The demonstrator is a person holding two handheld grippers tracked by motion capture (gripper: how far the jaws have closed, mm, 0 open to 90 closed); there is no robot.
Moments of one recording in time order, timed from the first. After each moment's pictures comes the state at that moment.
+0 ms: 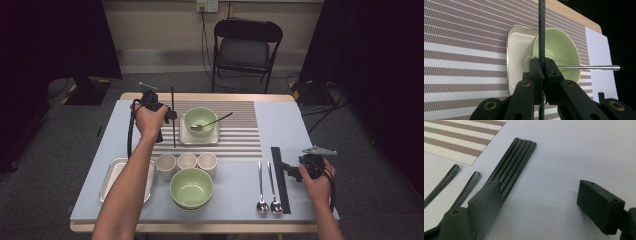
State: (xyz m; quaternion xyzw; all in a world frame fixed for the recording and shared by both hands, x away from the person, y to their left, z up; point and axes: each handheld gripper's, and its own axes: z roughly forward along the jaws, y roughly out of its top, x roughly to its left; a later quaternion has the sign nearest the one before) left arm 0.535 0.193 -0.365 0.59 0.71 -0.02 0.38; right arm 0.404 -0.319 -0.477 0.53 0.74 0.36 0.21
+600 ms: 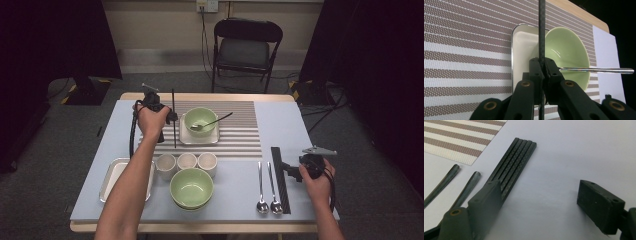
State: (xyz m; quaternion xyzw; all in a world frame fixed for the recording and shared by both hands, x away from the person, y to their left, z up) left arm 0.543 0.192 -0.377 0.60 0.71 -0.02 0.36; right arm 0.404 -0.319 -0.477 0.53 0.74 0.36 0.21
